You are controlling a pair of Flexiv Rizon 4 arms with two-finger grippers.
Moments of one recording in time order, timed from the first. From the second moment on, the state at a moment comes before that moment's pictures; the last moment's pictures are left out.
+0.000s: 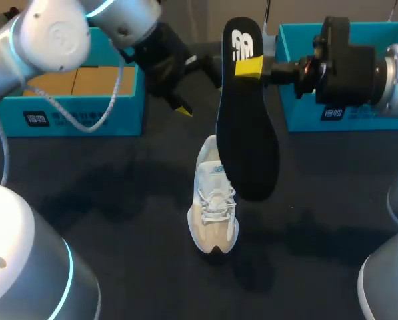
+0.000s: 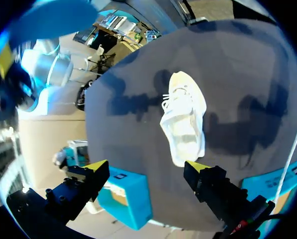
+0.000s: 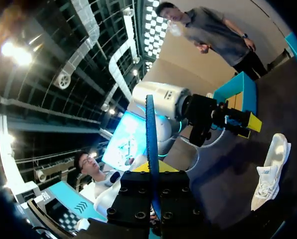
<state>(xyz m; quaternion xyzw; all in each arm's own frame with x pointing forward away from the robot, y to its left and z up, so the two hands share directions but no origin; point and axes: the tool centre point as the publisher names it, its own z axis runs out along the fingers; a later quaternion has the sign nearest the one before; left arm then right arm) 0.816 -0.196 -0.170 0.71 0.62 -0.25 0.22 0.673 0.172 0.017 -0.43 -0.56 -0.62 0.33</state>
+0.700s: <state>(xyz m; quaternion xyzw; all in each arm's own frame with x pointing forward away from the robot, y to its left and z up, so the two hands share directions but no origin) 0.803 -0.176 -0.145 0.66 0.54 -0.37 0.36 0.695 0.173 0.009 -0.49 -0.50 -0.62 0.35</state>
